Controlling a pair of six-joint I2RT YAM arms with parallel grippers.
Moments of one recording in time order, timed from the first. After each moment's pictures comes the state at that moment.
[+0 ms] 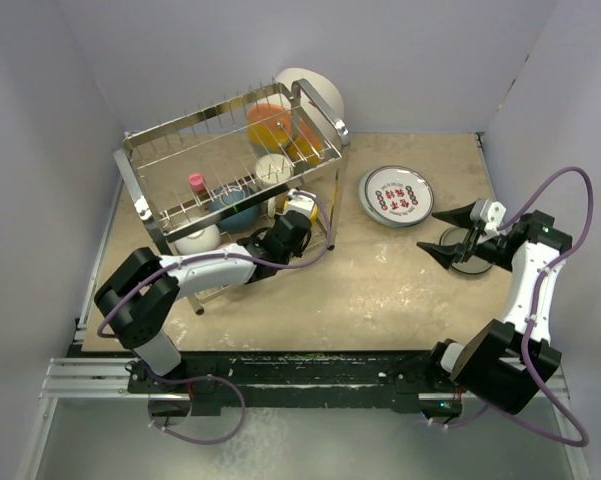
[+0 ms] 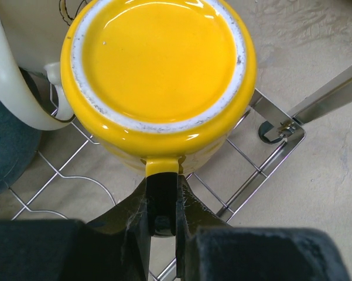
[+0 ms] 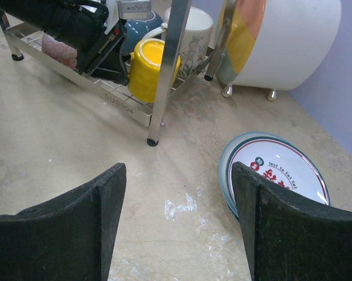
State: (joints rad) left arm -0.86 1.64 0.98 0.01 -0.50 -0.26; right arm -0.55 1.19 1.05 -1.38 -1.52 -1.71
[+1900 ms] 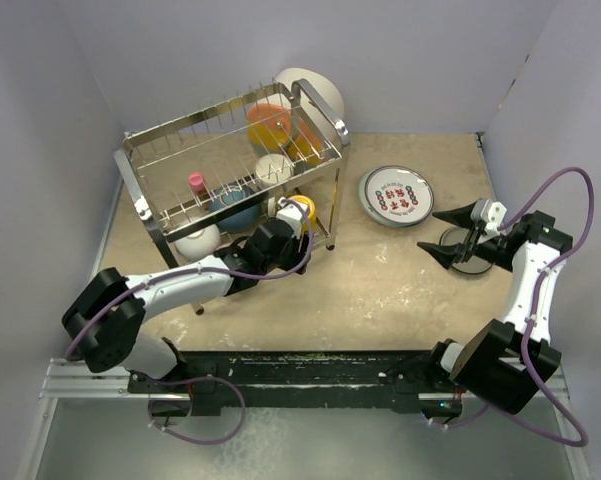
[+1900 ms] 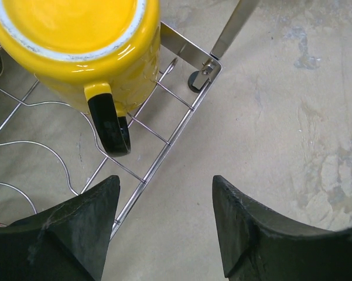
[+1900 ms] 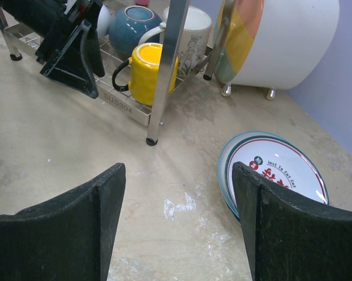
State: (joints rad) left arm -0.84 1.46 0.85 0.01 -0.21 -0.34; right arm -0.56 1.19 1.05 -1.38 -1.52 -1.71
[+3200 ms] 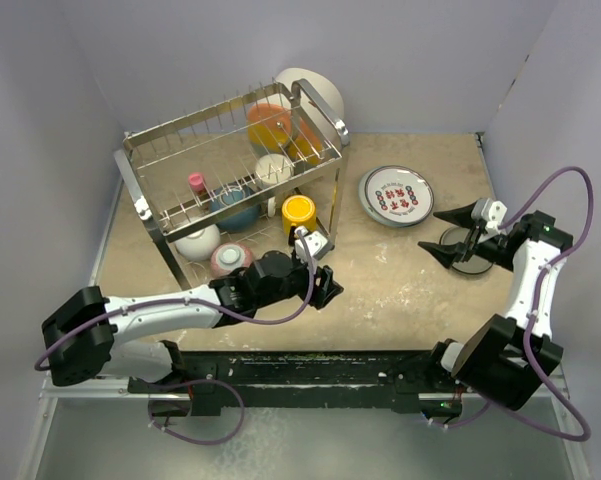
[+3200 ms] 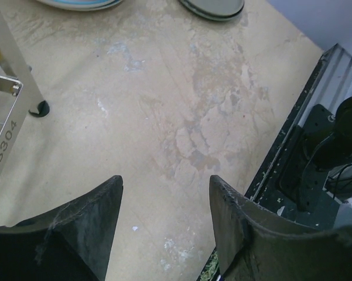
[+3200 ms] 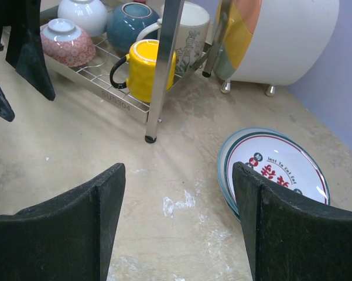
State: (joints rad) left arm -1.08 1.30 0.71 0.25 -0.05 -0.34; right arm -0.56 1.21 1.05 -1.38 -1.52 -1.72
